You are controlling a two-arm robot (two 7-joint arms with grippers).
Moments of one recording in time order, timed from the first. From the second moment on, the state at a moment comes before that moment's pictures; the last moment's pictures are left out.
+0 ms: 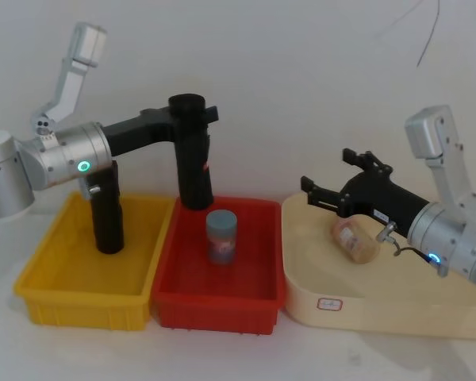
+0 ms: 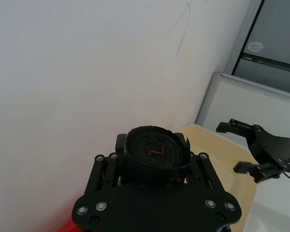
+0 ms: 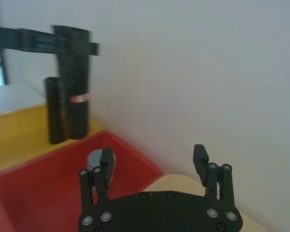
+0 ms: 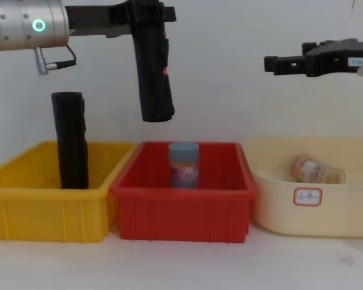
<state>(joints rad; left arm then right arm) -1.00 0.21 0.38 -0.81 -0.60 0.23 -0.86 0.55 0.36 -0.31 -1.41 0.28 0.17 0.49</state>
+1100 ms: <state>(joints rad) -1.07 0.15 0.45 -0.72 -0.60 0.07 -1.01 0.59 0.37 -0.37 -1.40 0.37 0.29 0.59</state>
